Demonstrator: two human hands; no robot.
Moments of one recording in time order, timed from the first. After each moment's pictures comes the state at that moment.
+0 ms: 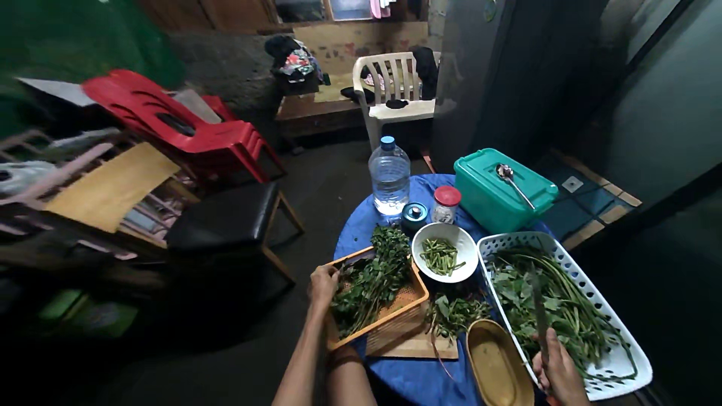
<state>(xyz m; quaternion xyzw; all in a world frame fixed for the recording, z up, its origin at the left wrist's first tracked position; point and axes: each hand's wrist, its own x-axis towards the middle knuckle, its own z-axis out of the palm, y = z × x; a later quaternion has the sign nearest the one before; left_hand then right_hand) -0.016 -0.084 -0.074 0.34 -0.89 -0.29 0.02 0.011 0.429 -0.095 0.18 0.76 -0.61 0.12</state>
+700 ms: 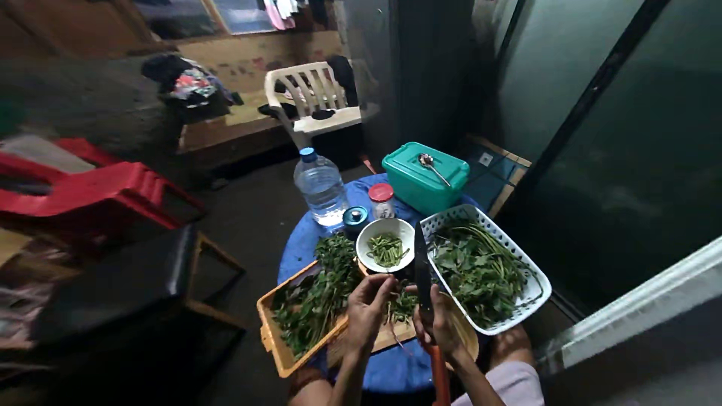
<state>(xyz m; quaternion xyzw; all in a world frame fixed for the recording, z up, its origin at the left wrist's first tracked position) 0.035 0.175 0.014 0.00 -0.66 -0.74 0.12 0.042 0.332 -0.041 -0.06 0.52 -0.83 0.16</state>
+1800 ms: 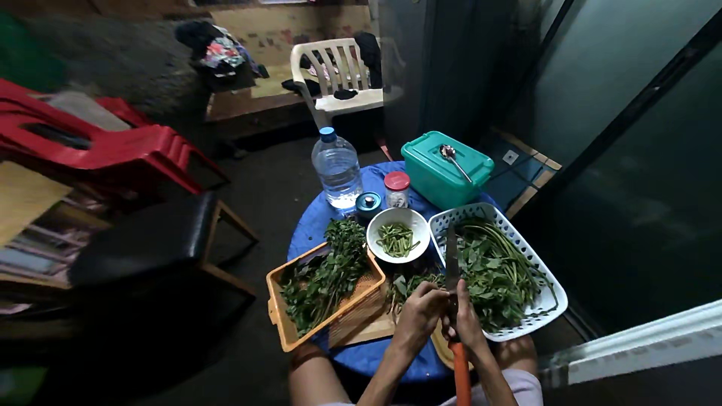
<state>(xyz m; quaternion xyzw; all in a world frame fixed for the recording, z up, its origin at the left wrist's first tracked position) 0.022 0.223 -0.055 -0.17 -0.83 -0.52 0.11 0.022 0.360 -0.048 0.13 0.61 -0.76 0.17</state>
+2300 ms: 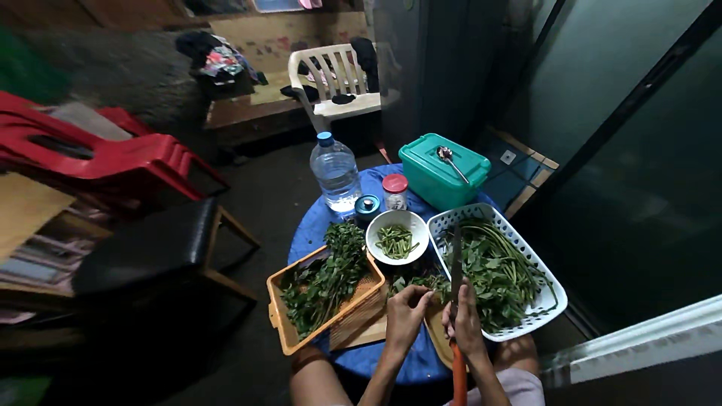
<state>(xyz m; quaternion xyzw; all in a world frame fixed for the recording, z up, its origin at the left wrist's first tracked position) 0.025 0.216 -0.043 0.02 -0.78 -0.62 0.05 0.031 0.355 -0.055 0.08 0.66 -0.75 0.04</state>
